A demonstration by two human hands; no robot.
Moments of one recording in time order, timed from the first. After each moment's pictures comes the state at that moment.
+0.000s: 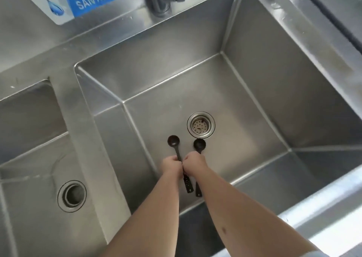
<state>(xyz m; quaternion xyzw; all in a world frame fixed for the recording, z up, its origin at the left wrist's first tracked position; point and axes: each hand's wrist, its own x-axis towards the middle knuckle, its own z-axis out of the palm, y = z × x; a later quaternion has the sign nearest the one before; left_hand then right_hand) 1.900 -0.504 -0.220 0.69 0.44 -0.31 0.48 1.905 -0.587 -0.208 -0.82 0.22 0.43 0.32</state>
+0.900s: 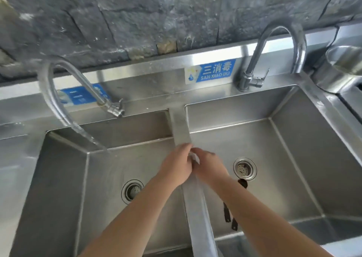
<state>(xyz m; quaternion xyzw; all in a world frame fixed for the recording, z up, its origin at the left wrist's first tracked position) 1.917 -0.326 0.029 0.95 0.02 -0.11 0.30 1.929 -0.453 0.019 -0.92 -0.07 0.19 0.33</state>
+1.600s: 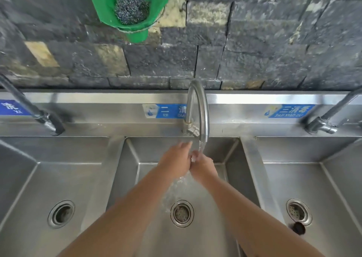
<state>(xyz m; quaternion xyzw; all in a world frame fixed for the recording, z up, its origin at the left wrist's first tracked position) 1.915 -0.043 0.065 0.97 0.03 -0.06 0.24 1.933 -0.156 0.045 -0.91 -0.04 0.22 0.35</state>
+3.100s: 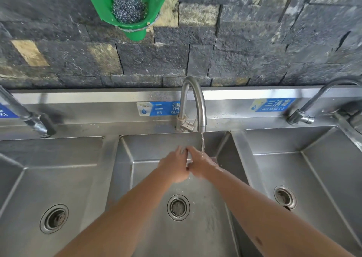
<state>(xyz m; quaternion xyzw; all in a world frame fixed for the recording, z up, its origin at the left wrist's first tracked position) 1.888 -0.045 0.056 0.97 -0.03 -0.17 0.15 1.922 -0.161 0.068 -0.93 -0.10 0.27 0.22</state>
